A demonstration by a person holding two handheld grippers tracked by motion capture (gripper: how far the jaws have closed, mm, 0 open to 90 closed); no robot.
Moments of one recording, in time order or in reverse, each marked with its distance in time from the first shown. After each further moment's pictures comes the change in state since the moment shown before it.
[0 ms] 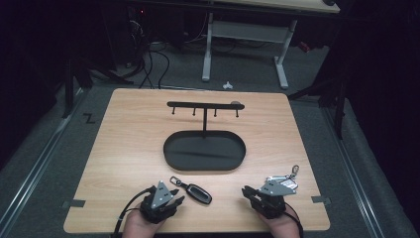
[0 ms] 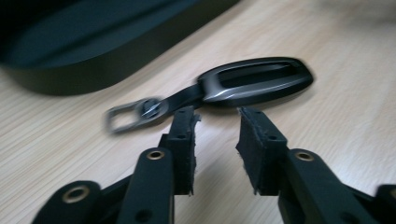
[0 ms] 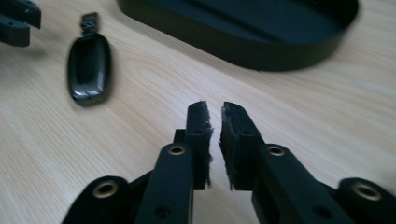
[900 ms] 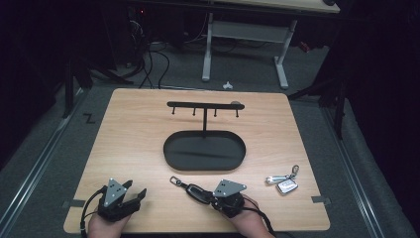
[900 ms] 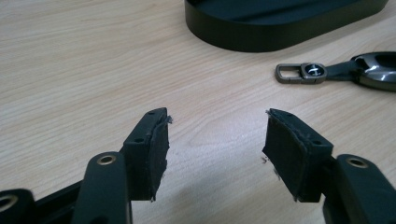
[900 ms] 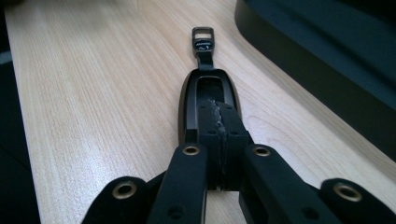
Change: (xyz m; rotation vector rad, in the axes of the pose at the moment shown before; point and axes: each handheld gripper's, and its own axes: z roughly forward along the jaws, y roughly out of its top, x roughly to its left) left arm 0.060 -0.044 -0.049 -0.051 0.230 -0.175; right arm 0.073 0.039 0.066 0.044 0.202 -0.230
